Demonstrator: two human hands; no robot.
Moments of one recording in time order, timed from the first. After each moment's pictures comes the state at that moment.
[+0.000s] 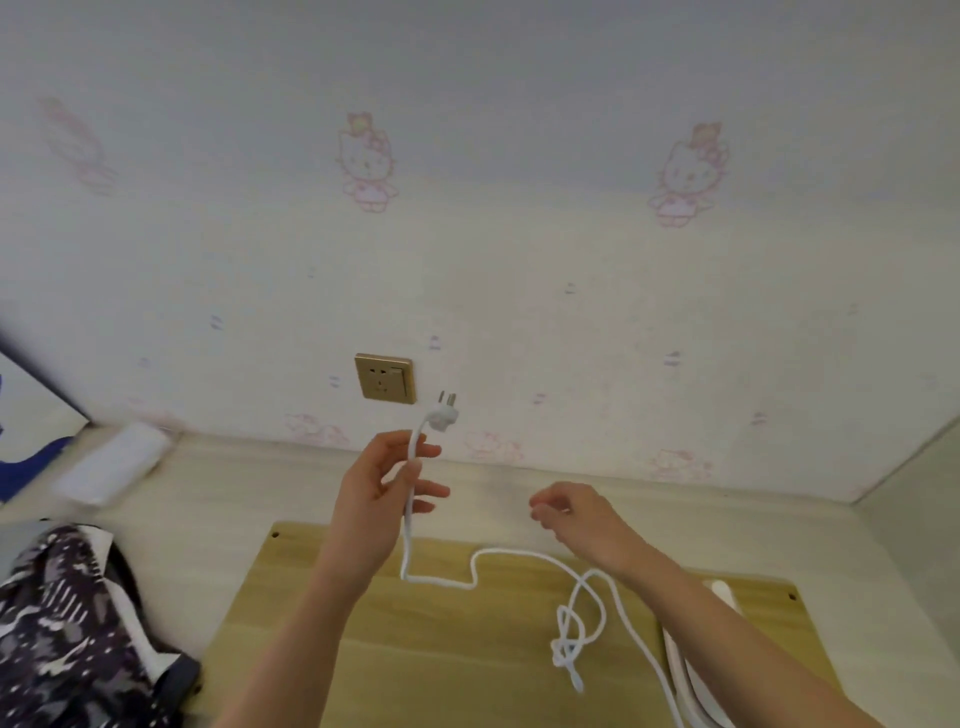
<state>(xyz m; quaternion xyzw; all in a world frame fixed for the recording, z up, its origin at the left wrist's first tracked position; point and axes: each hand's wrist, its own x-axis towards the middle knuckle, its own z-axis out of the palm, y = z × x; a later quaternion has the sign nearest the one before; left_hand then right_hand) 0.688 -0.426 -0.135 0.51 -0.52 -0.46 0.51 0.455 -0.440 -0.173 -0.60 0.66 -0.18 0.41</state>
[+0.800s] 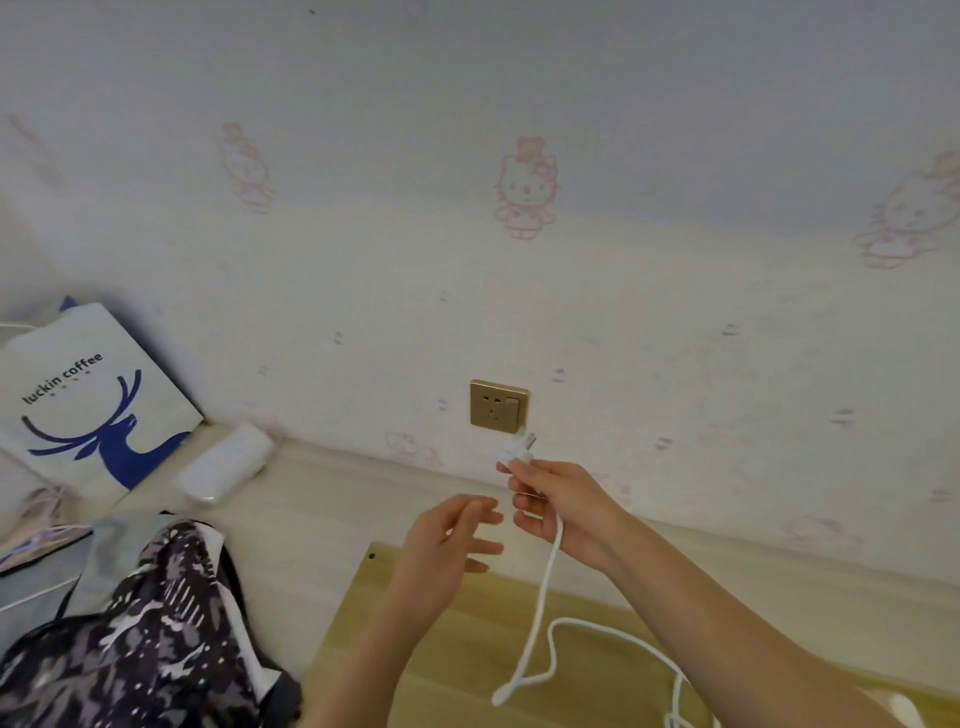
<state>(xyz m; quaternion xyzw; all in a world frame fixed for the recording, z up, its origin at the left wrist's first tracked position) 0.765 -0.447 -0.166 0.59 -0.48 -0.48 0.44 0.616 -0.515 -0.147 -0.33 0.47 -0.36 0.74</state>
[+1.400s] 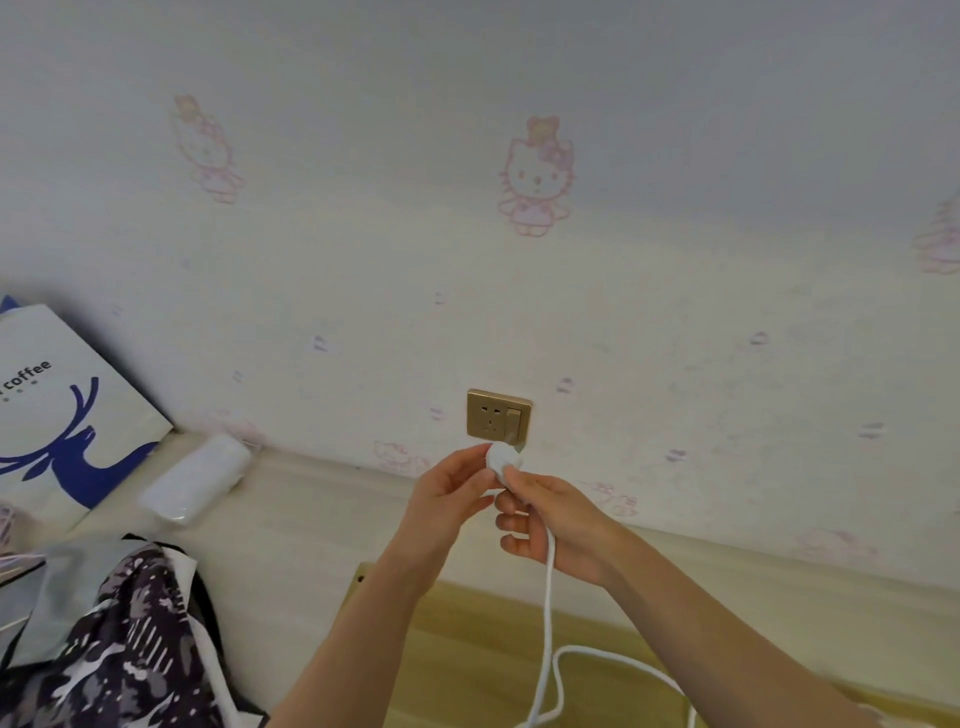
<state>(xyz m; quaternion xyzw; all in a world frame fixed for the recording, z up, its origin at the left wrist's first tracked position) 0.778 -0.528 -0.175 0.47 -0.44 -0.59 0.50 0.623 -0.546 -0.170 -0.35 0.40 -0.31 0.79</state>
